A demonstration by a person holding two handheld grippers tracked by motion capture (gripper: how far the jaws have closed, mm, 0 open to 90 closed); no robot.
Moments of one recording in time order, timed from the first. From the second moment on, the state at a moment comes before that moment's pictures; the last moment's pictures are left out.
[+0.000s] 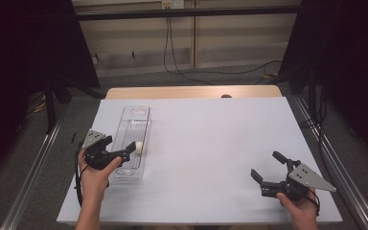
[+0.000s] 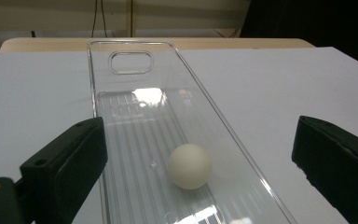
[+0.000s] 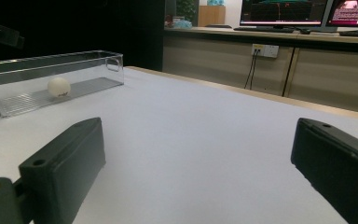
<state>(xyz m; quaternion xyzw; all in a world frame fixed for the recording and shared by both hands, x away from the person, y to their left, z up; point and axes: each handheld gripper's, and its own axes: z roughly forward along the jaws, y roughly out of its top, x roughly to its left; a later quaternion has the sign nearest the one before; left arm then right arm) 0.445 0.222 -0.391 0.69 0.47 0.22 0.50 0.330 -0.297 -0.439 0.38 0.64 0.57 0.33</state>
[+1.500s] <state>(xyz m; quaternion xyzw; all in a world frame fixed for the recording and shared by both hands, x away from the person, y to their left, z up) 0.413 0.227 -0.403 0.68 0.43 0.25 0.54 0.329 -0.299 -0.439 0.38 0.65 0.57 0.33</state>
